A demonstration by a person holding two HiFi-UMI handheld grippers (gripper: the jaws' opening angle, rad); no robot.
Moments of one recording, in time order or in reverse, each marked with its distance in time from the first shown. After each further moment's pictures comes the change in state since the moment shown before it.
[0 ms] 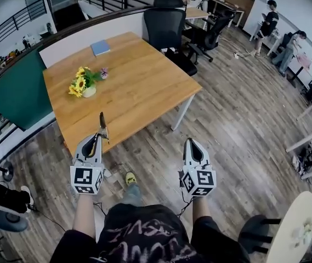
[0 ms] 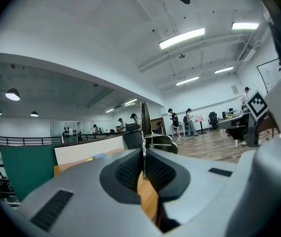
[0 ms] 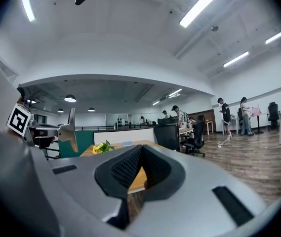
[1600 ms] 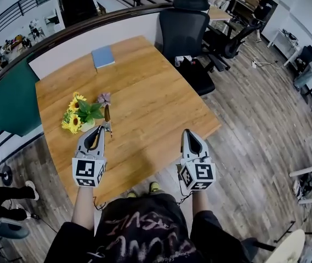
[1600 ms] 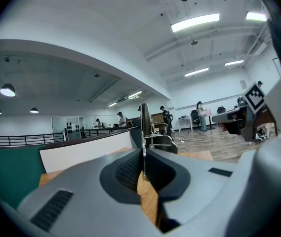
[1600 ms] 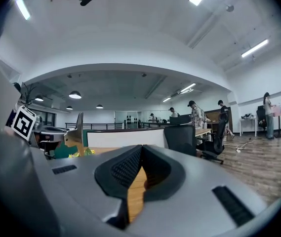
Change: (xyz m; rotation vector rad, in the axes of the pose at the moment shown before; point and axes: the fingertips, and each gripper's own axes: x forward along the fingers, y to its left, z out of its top) left arm 0.293 0.138 -0.014 -0.005 0.070 0.033; right arm 0.348 -0.013 0.029 -0.041 0.032 0.132
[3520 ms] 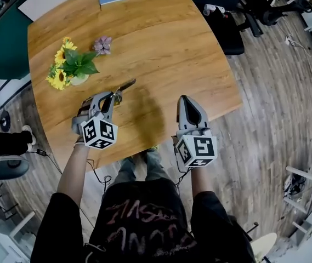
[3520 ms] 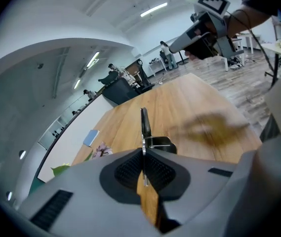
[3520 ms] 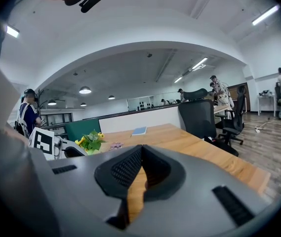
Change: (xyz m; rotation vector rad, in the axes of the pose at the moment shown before) left arm 0.084 -0.039 -0.181 0.542 0.550 -0.134; right arm 0.090 0.010 -0.099 0.080 0.189 0.199
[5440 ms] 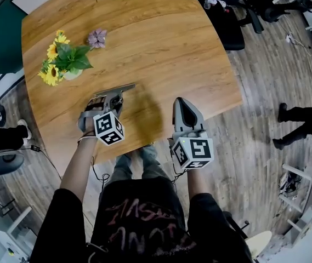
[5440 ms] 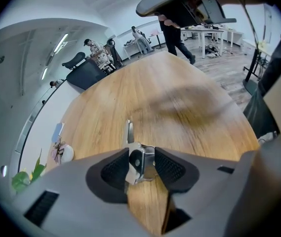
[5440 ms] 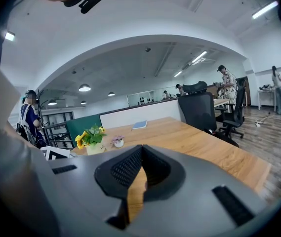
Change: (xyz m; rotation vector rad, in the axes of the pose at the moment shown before) left arm 0.051 -0.092 -0.031 0.148 0.190 -0.278; right arm -0.003 -0.002 -0.029 0.029 0.060 0.010
